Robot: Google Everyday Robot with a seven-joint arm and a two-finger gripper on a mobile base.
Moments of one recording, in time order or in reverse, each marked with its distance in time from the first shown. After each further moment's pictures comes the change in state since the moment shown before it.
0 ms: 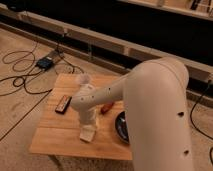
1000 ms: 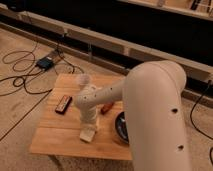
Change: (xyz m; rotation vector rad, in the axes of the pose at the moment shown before) arm -0.009 0.000 0.017 -0.037 0.026 0.061
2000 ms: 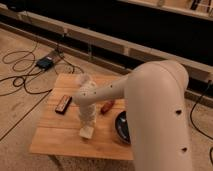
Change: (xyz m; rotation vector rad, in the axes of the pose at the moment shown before) arm -0.010 0.017 -0.030 -0.029 -0.031 -0.122
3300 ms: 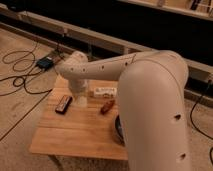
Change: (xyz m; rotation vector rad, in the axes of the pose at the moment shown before) arm -0.114 0.050 -0.119 0.023 -0.257 -0.327
